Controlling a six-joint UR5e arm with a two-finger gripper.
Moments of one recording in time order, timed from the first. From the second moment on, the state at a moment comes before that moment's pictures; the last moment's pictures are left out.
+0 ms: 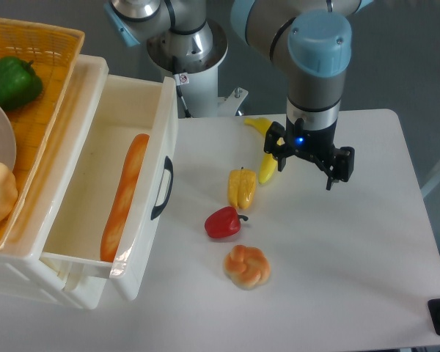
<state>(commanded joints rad) 2.62 -1.82 -1.49 -1.24 1.59 1.11</state>
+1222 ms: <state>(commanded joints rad) 2.61 -1.85 -1.57 -1.22 1.60 1.06</state>
